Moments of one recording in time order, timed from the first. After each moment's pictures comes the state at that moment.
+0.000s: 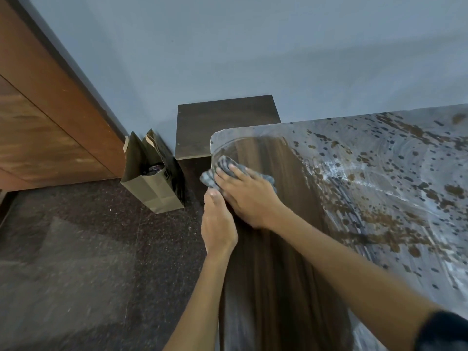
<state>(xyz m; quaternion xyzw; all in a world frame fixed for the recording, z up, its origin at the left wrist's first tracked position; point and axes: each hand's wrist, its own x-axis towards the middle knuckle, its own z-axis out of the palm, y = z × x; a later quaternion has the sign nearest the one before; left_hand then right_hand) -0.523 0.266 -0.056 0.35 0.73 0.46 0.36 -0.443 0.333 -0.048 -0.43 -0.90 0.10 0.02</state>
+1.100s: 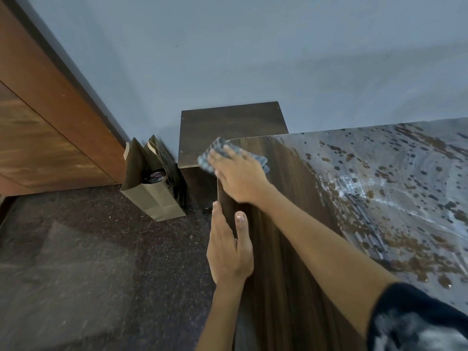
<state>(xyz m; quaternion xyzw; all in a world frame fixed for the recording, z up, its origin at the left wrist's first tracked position) -0.522 0.263 -0.070 0.44 0.75 0.40 0.28 -0.486 0.410 -0.053 -0.45 -0.89 0.08 0.05</state>
